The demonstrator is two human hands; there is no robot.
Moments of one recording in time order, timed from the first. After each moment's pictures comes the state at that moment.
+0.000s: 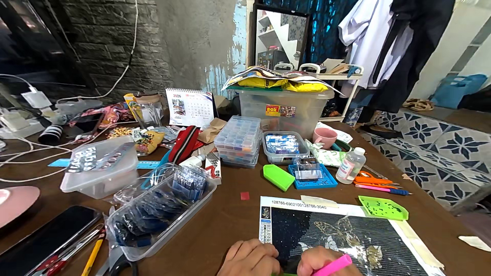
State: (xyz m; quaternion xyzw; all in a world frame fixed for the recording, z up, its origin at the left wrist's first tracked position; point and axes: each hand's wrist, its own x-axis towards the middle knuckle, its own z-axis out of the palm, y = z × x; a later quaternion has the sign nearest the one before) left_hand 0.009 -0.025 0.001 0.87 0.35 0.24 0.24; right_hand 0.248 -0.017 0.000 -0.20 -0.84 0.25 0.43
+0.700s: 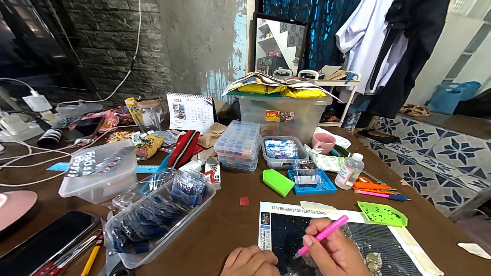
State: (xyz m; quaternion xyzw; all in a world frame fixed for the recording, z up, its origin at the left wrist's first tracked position) left_hand 0.009 -0.024 0.000 0.87 0.34 0.24 0.25; right_hand 0.247 -0.007 -0.002 -0.41 -0.72 0.27 0.49
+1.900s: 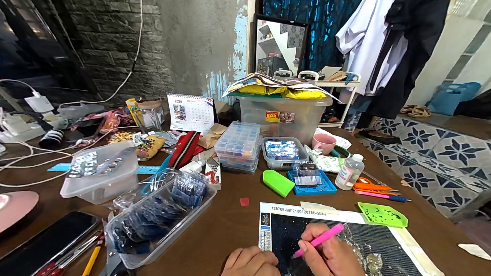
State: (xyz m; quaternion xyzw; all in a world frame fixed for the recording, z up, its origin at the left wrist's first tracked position) left_hand 0.010 -0.024 0.000 0.88 0.35 0.23 0.24; right_hand 0.244 -0.008 -0.002 -0.41 -0.77 0.19 0.46
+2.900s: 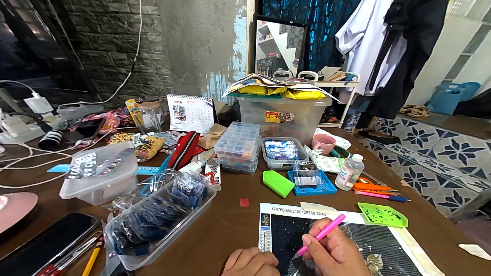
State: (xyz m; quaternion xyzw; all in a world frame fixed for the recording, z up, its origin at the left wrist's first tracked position) left_hand 0.010 -0.025 0.002 0.87 0.35 0.23 0.24; right_hand 0.242 -0.013 0.009 -0.49 -0.65 0.35 0.47
